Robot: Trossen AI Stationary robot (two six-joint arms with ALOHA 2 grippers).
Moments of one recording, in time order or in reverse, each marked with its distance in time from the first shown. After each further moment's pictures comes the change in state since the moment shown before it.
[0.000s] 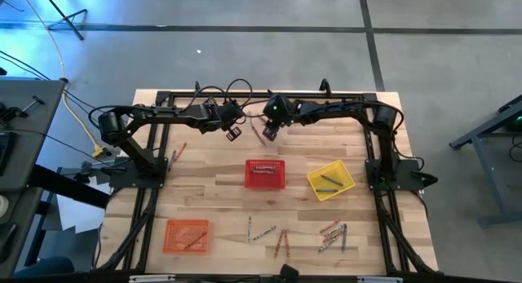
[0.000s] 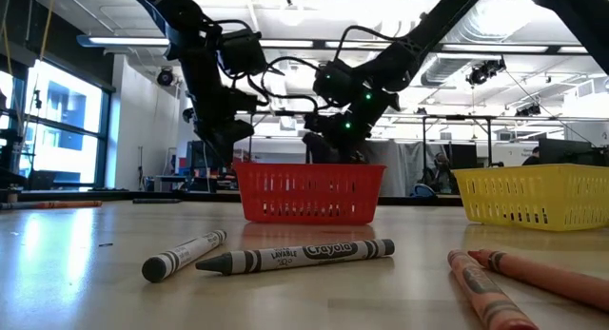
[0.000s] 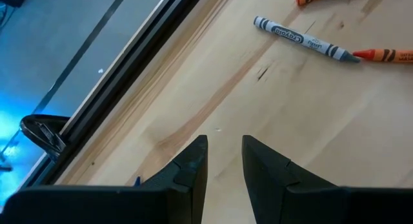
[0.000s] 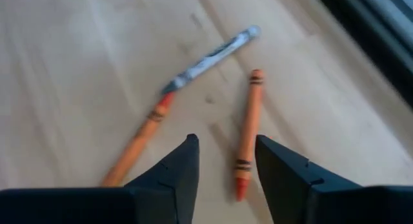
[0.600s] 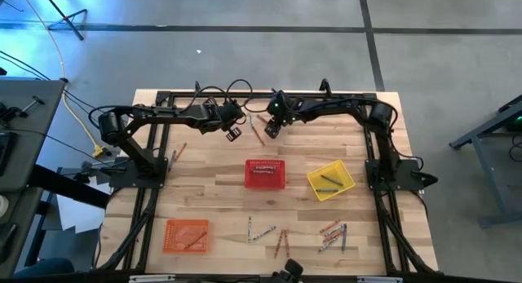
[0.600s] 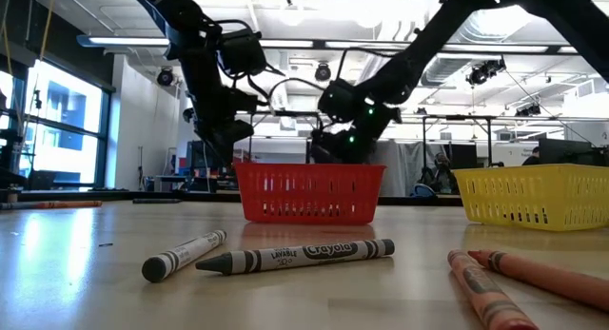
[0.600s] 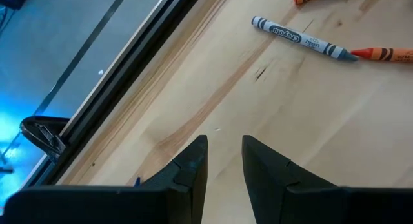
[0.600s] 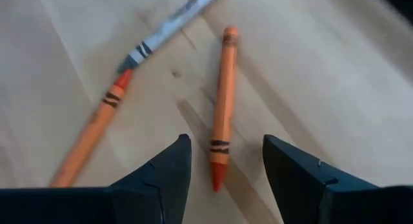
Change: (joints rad) left arm 0.000 0.000 0.000 0.000 0.000 0.008; right arm -0.059 0.063 0.000 -0.012 -0.069 0.084
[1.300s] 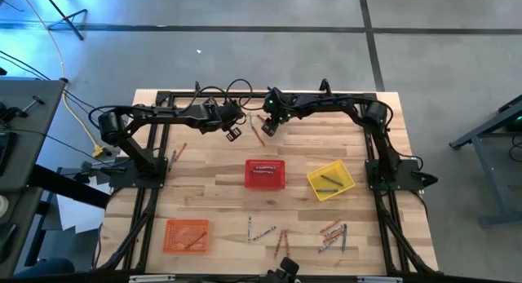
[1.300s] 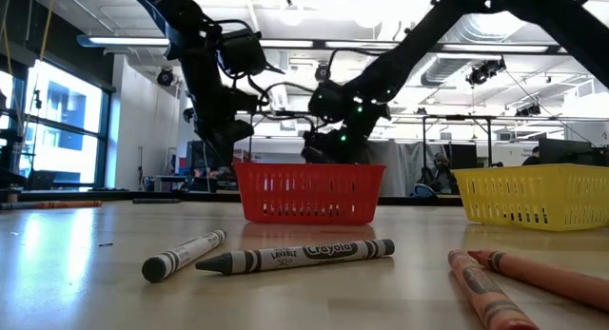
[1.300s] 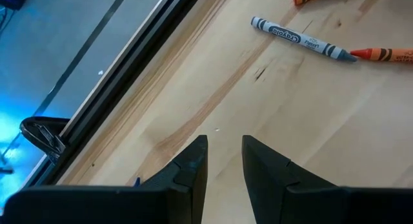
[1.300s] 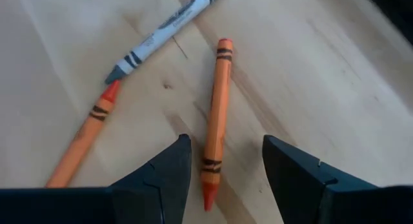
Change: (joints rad) left arm 0.000 0.000 0.000 0.001 0.000 0.000; right arm 0.001 0.059 0.145 -0.155 0.020 -0.030
